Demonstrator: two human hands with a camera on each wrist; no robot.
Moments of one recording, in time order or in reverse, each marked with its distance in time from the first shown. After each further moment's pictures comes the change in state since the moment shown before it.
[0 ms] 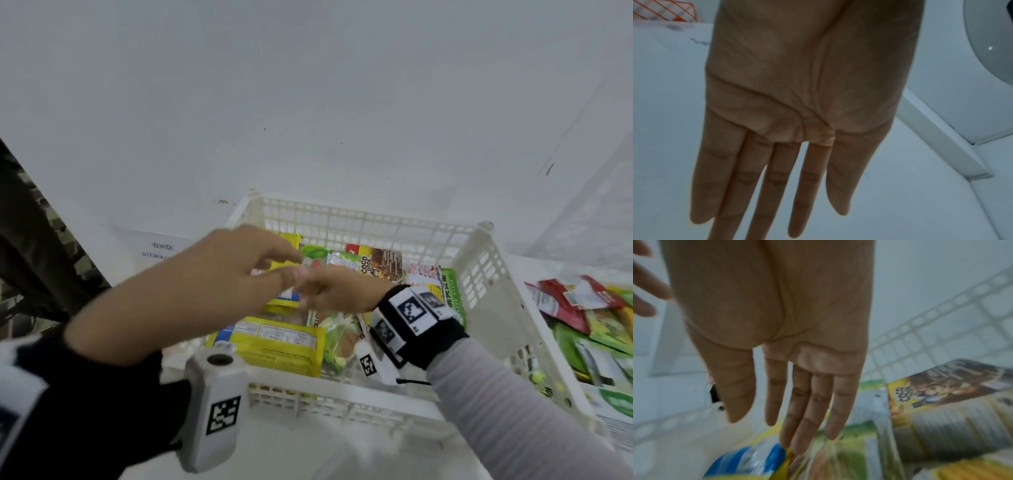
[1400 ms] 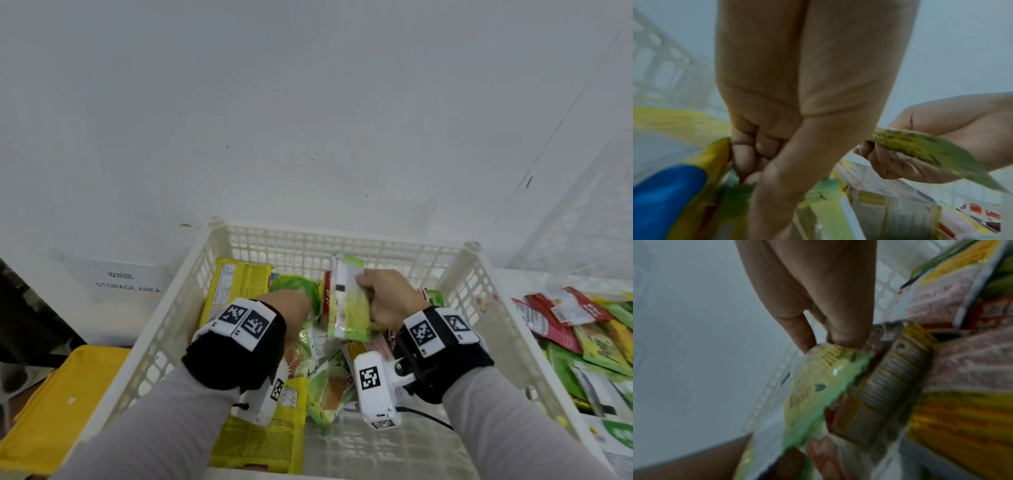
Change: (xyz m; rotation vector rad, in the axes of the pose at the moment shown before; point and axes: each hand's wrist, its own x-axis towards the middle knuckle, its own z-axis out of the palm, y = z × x) left_hand 0.160 -0.044 0.105 0.662 -0.525 -0.104; right_hand 0.006 0.079 -0.040 1.276 0.620 0.513
